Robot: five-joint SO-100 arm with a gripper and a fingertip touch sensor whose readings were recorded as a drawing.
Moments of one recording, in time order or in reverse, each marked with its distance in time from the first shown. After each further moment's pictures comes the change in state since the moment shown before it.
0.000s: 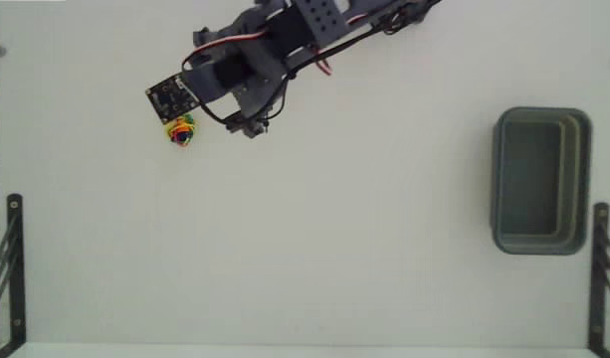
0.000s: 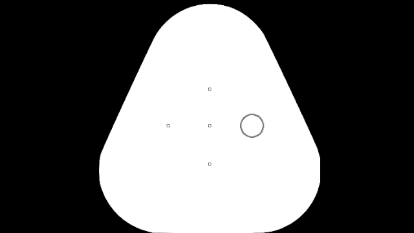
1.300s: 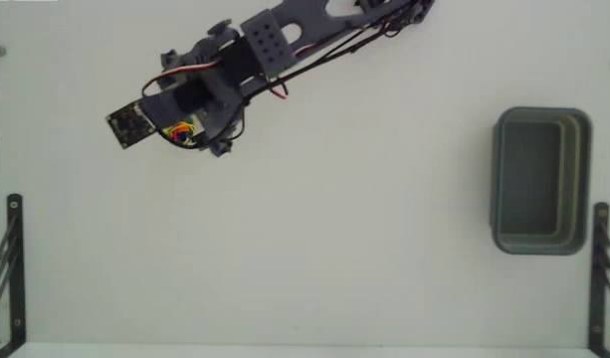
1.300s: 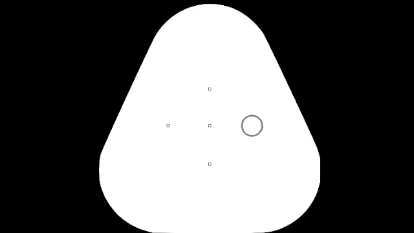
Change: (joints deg) arm 0.0 -21.5 -17.1 -4.4 0.1
